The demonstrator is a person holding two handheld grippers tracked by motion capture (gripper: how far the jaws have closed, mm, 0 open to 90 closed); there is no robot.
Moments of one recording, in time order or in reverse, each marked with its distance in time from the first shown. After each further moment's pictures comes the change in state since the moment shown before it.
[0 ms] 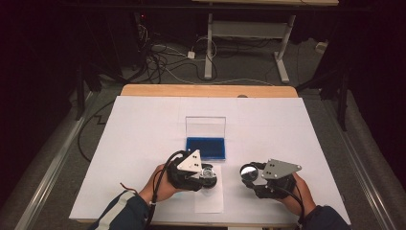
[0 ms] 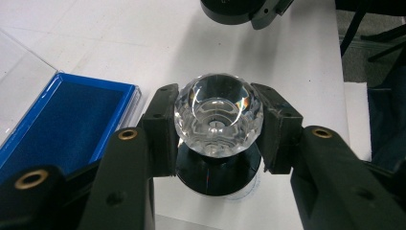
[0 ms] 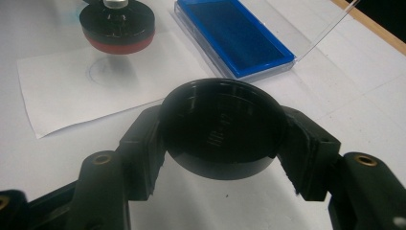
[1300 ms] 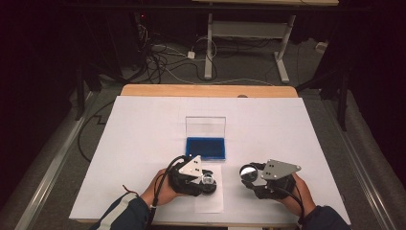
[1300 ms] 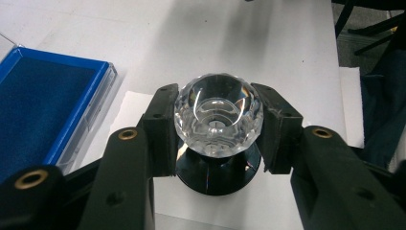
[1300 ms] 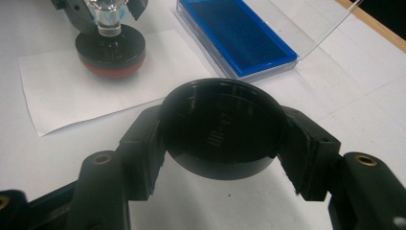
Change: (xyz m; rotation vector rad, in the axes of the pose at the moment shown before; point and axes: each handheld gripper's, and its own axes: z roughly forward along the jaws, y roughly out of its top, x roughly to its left) left arm -0.004 -0.014 0.016 0.036 -0.046 -0.013; right arm 0.001 0.000 0.001 0.005 0.003 -0.005
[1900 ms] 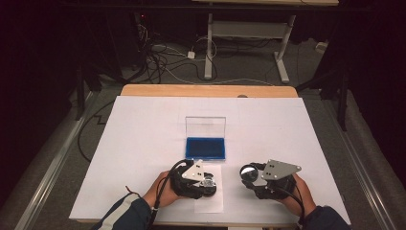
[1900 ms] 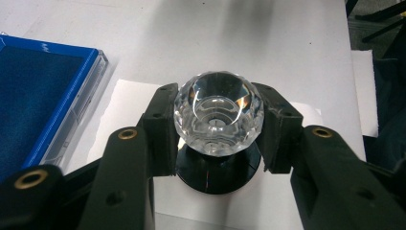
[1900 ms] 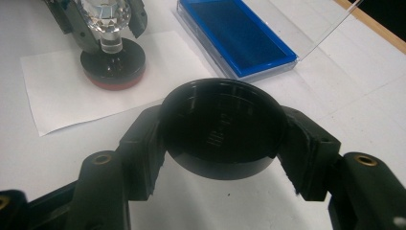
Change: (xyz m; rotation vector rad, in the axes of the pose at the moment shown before) left arm -0.003 -0.006 0.010 0.025 0.014 0.021; right arm 0.000 0.000 -0.001 -0.001 0.000 -0.003
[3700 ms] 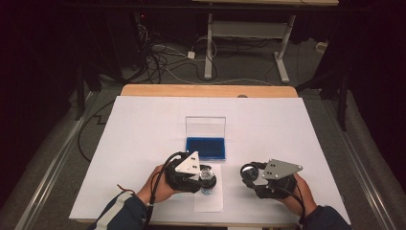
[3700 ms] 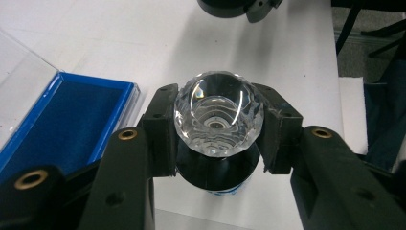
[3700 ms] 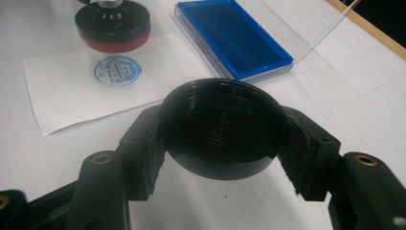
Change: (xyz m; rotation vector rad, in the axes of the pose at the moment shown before) left arm 0.003 0.018 -0.034 -0.062 0.034 0.009; right arm -0.001 0.001 -0.002 -0.009 -0.007 0.002
